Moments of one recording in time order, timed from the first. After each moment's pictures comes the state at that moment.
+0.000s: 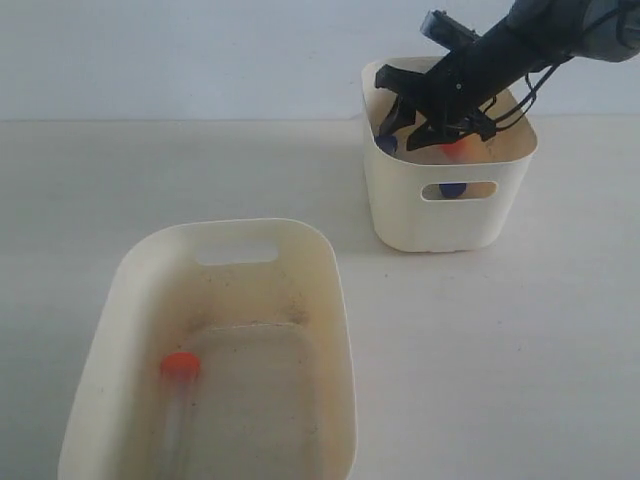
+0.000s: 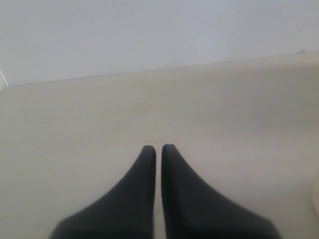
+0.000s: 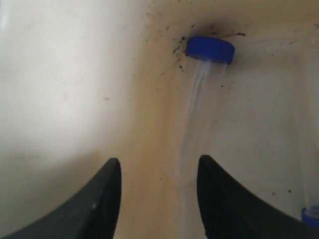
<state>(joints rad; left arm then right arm) -0.02 0.01 0.00 0.13 0.28 -0.02 0.06 2.32 -1.92 0.66 0.83 -0.18</state>
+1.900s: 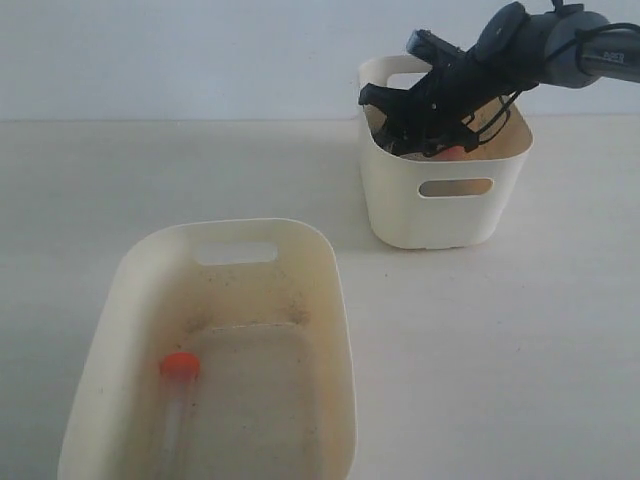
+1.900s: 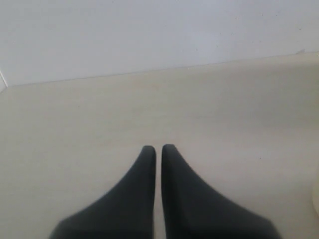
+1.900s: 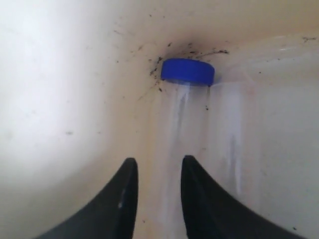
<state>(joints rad) -0.02 0.01 0.00 0.13 0.28 -0.02 0.11 2.39 -1.94 0.61 0.67 -0.10</state>
